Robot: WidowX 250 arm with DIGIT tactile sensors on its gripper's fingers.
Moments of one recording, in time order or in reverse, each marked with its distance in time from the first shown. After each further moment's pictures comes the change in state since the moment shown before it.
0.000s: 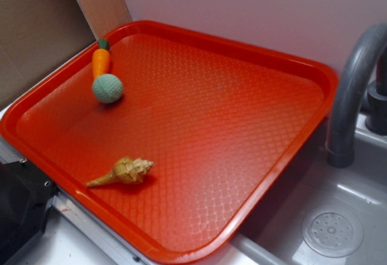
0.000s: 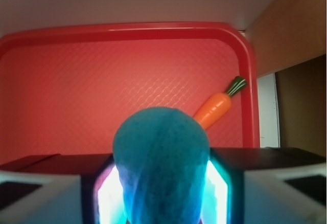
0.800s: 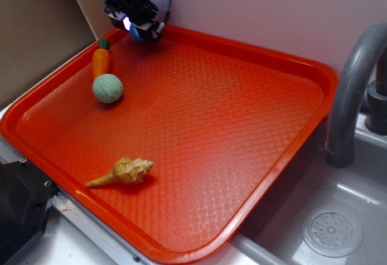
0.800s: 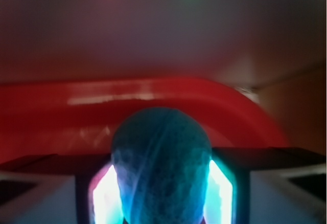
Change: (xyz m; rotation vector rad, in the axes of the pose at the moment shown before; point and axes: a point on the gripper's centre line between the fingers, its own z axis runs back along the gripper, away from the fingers) arm 0.096 0.072 -0.146 0.182 -0.113 0.086
